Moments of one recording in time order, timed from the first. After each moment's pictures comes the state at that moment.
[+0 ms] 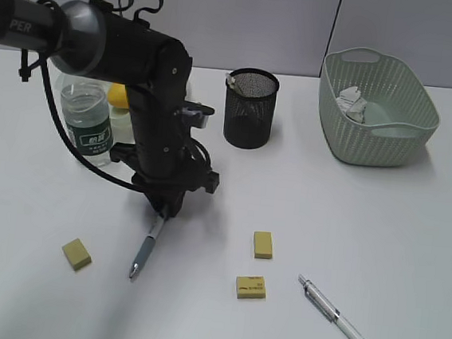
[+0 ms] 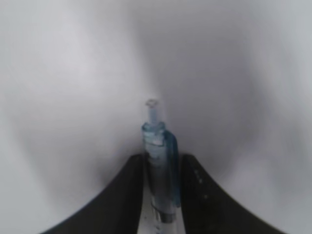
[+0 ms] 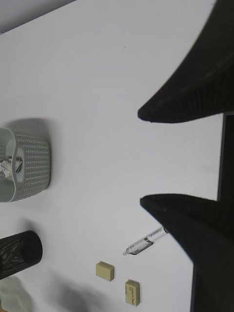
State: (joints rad) left arm -0.61 2.21 -1.56 -0.02 0.95 -0.27; right arm 0.06 -0.01 -0.50 0.07 1.04 -0.05
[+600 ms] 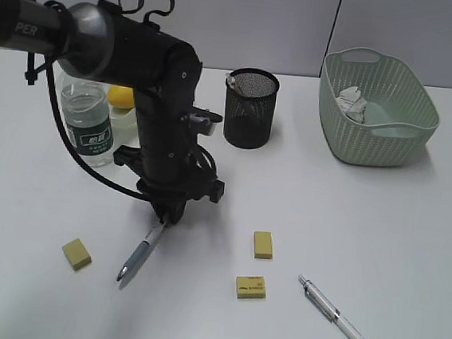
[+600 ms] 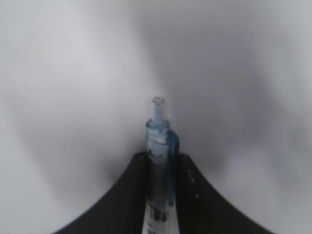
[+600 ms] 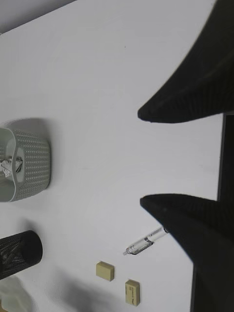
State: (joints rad) left arm -0.64 2.20 -1.56 -0.01 0.99 -0.27; right arm 0.06 -0.01 -0.50 0.07 1.04 -0.05
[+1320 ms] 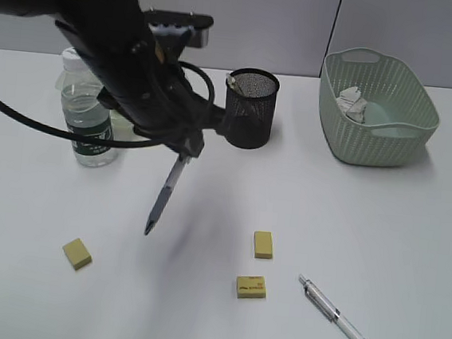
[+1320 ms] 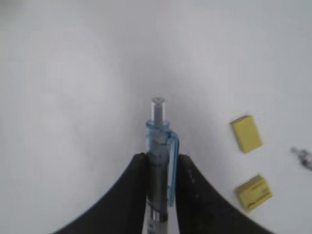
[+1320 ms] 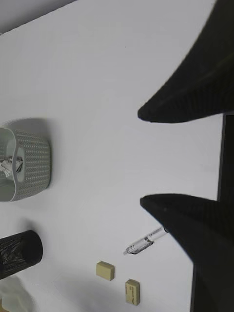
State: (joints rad) left arm -0.68 1.81 -1.33 -0.05 0.73 -0.28; right arm 0.06 -0.01 -0.50 0.07 1.04 -0.05
